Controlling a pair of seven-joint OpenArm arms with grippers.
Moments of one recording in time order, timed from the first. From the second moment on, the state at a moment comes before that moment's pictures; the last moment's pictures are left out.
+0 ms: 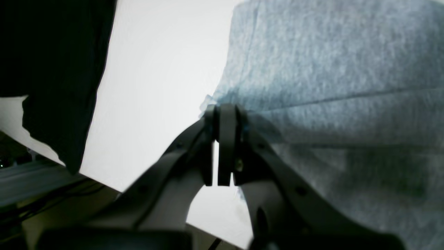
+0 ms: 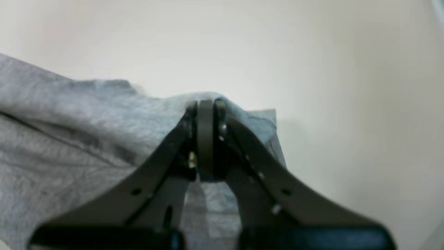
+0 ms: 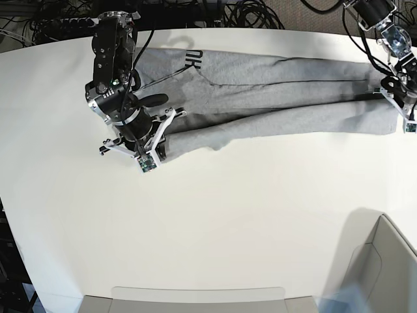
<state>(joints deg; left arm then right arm) 7.0 -18.7 -44.0 90.8 8.9 -33.9 53.4 -5.2 -1.0 -1.1 113.7 -0.3 25.3 -55.5</state>
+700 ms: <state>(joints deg) 10.6 -15.6 -48.1 91.1 9.1 -33.9 53.7 -19.3 -1.6 1.6 117.4 -0.4 27.4 -55.0</state>
